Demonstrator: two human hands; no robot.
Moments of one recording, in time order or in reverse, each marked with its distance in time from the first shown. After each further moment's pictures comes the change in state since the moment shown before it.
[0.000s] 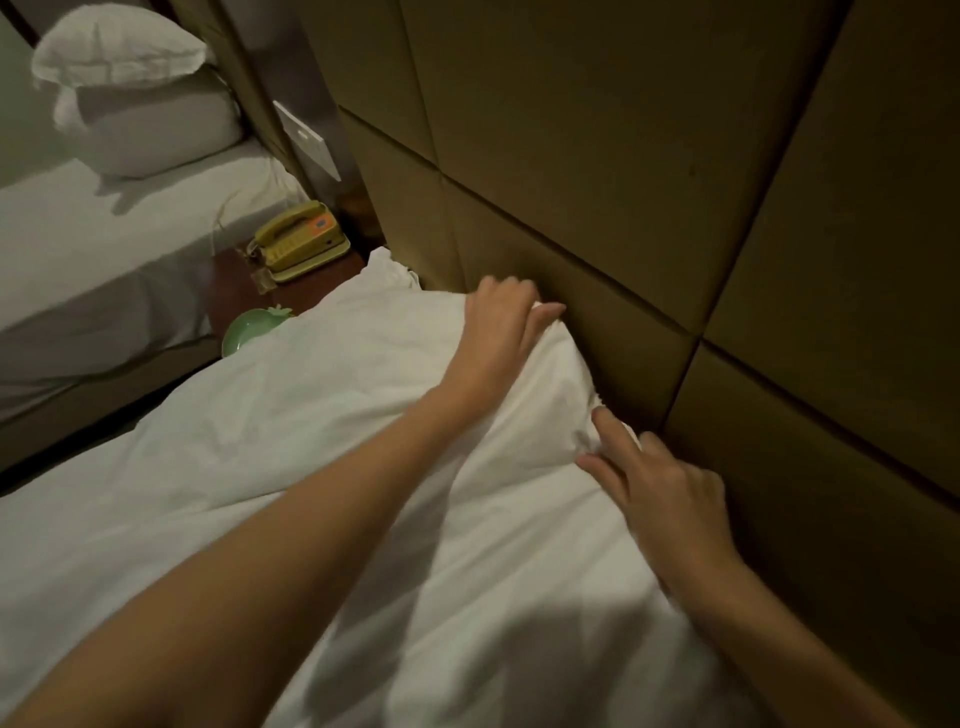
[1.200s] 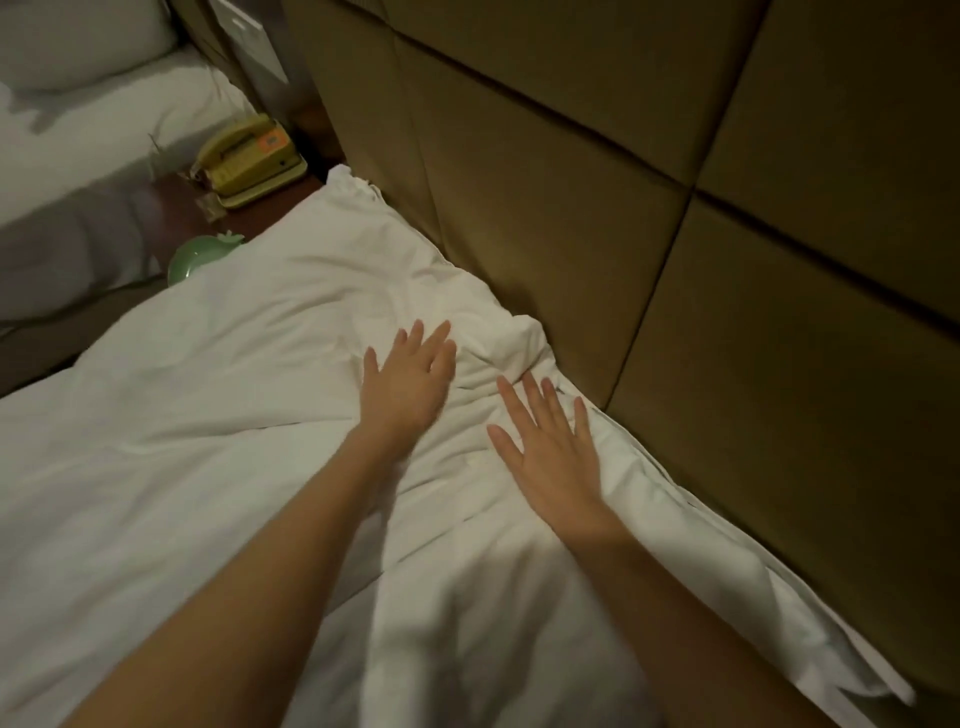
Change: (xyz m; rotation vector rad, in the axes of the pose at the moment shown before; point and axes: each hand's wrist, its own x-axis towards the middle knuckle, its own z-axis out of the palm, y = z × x) left_hand -0.128 -0.062 0.029 0.310 -0.540 -0.535; right_hand -0.046 -0.042 0.111 0.144 -0.453 0.165
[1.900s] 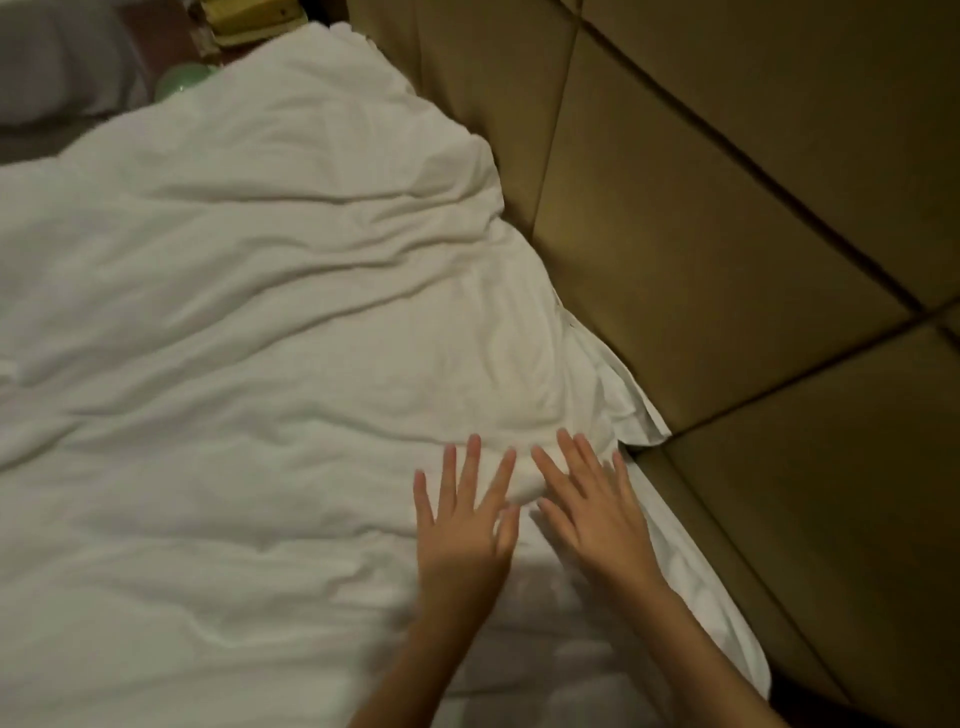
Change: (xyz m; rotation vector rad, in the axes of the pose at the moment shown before) left_hand -0.356 0.135 0.169 -0.050 0.275 0.088; right_hand -0.296 0.120 -0.043 -0.102 -0.136 -0.221
